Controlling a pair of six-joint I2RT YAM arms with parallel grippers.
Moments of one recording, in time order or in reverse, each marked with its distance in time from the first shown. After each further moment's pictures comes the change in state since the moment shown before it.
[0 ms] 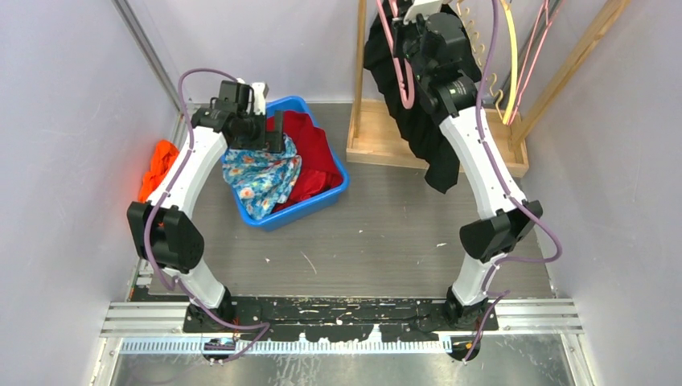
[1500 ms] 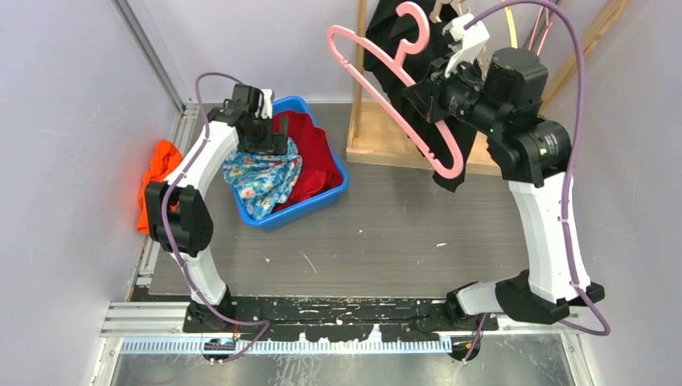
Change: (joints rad) left arm 0.000 0.143 0.009 0.048 -0.033 -0.009; right arm 0.000 -0.389 -0.052 -0.594 -0.410 0.126
